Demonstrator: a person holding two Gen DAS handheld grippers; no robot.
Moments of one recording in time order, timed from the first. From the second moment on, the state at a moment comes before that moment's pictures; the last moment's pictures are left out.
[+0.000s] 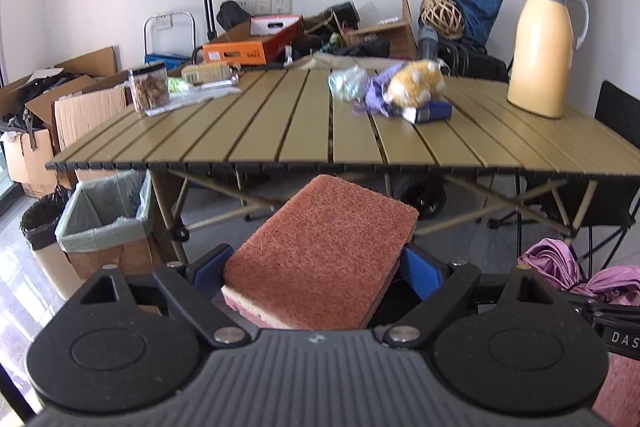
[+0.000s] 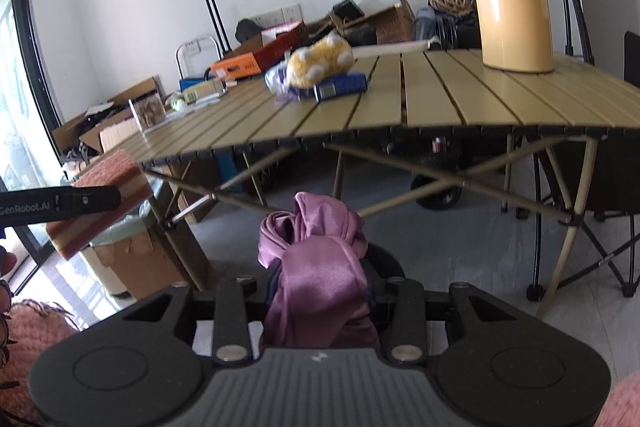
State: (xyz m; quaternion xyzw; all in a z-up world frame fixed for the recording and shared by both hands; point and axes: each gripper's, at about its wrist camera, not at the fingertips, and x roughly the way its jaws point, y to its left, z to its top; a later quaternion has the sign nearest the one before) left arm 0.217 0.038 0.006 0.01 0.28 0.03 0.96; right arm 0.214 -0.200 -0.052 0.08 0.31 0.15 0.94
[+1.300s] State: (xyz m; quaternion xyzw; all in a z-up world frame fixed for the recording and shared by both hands) left arm 0.262 0.042 -0.142 0.00 0.51 0.03 0.86; right arm 0.249 -0.201 -0.156 0.06 0.50 0.08 0.86
